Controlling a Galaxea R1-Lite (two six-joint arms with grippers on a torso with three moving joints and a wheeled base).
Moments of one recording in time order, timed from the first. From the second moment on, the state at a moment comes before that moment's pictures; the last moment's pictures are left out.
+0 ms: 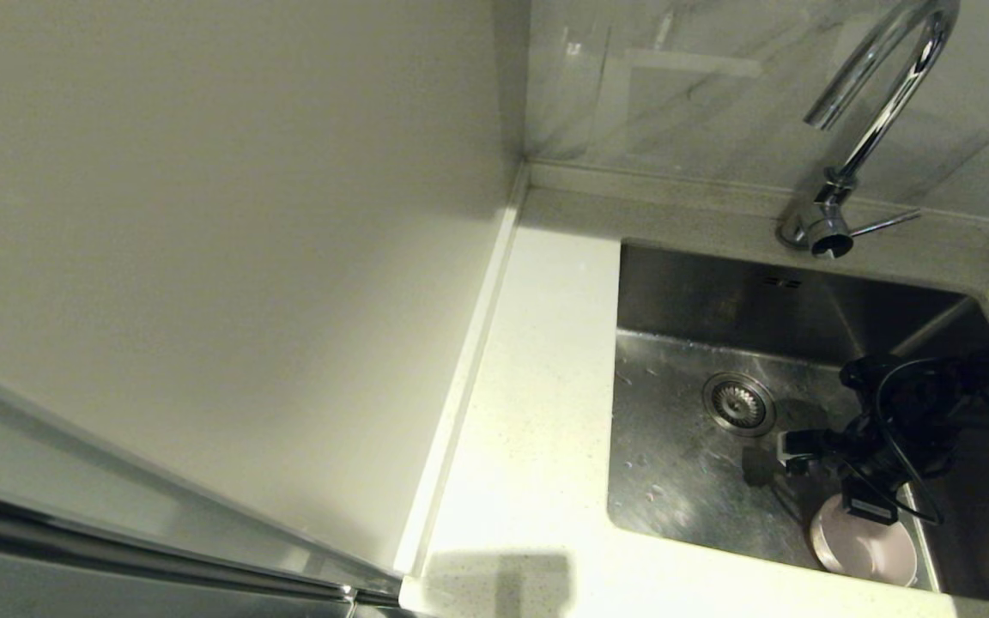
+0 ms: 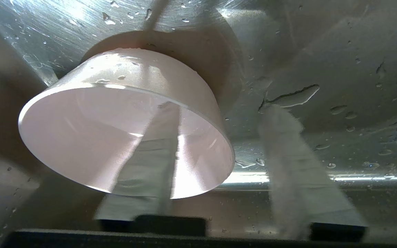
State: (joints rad) left arm 0.00 0.00 0.00 -0.01 0.00 0.00; right arm -0.22 2.28 -1.28 0.25 -0.09 -1.31
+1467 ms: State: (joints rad) left arm 0.00 0.00 0.00 -0.01 0.00 0.00; right arm -0.18 2.11 -1.36 0.26 -0.08 -0.69
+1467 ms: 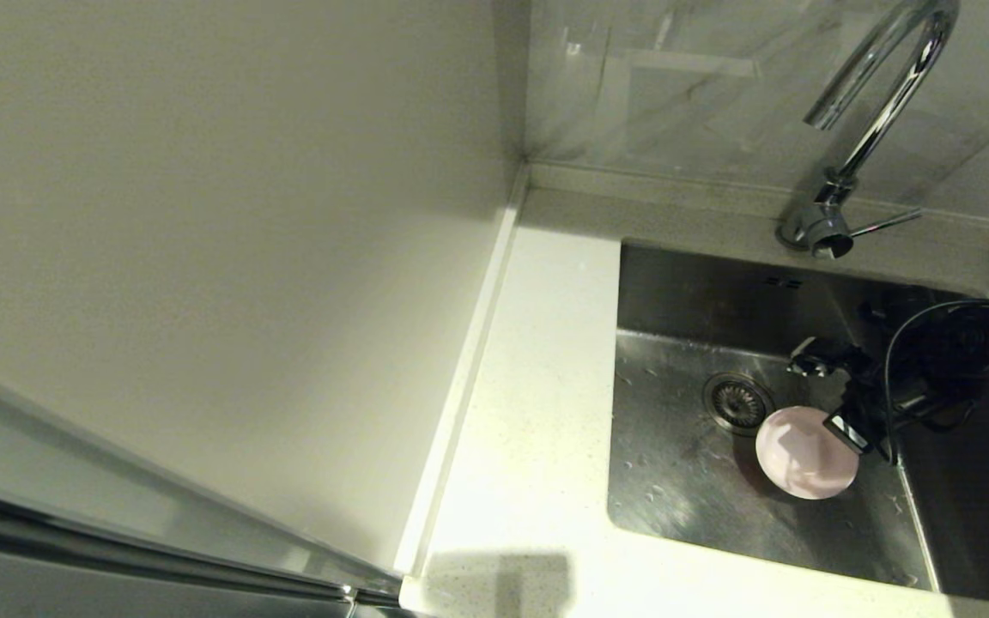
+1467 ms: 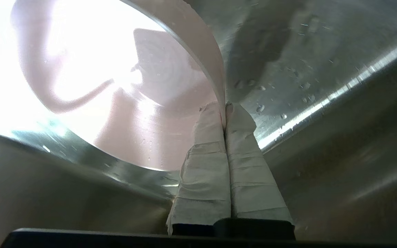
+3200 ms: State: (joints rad) left arm 0.00 0.00 0.00 -0.01 0.00 0.00; right arm -0.23 1.40 -0.99 -0.97 -0.20 -0.48
